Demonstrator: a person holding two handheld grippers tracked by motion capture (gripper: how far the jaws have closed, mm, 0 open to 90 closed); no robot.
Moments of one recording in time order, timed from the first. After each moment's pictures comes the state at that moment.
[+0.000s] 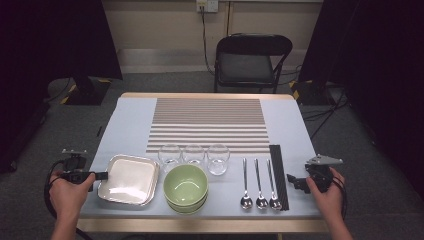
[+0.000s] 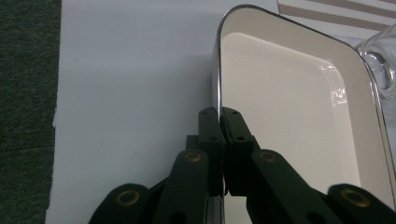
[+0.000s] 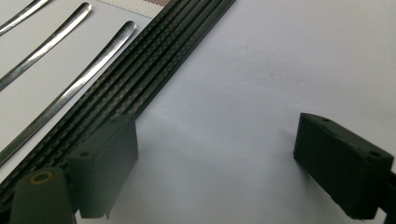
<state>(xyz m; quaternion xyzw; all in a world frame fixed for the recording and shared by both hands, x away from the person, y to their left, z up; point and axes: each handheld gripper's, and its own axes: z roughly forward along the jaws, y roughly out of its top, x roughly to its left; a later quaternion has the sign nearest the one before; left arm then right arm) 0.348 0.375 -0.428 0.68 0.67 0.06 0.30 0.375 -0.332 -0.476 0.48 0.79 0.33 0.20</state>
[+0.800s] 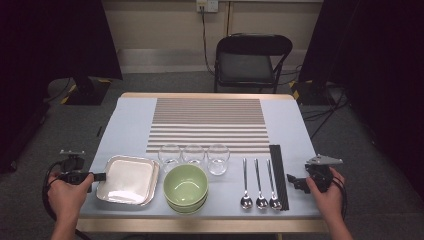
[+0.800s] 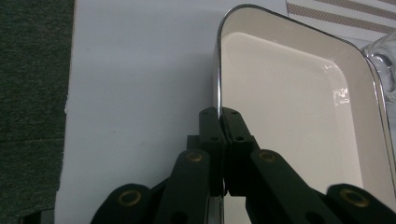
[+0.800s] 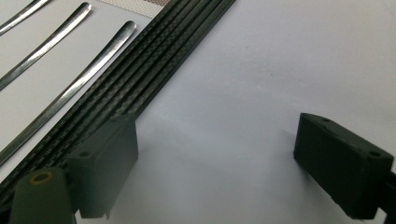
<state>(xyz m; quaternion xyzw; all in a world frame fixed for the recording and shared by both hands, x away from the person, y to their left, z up) 0.344 0.377 -0.426 0.67 0.68 0.06 0.29 0.375 -0.332 -0.476 0.48 0.79 0.33 0.20</state>
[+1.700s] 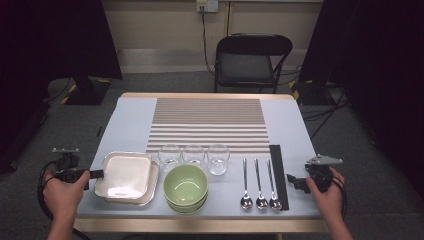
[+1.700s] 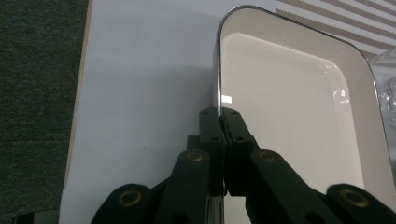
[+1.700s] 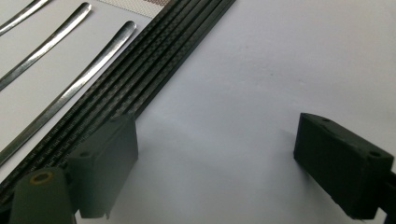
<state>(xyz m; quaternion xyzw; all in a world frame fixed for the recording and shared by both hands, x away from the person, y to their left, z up) 0.343 0.382 -0.414 0.64 0.70 0.06 0.32 0.375 -0.332 -0.476 0.48 0.79 0.33 0.20</state>
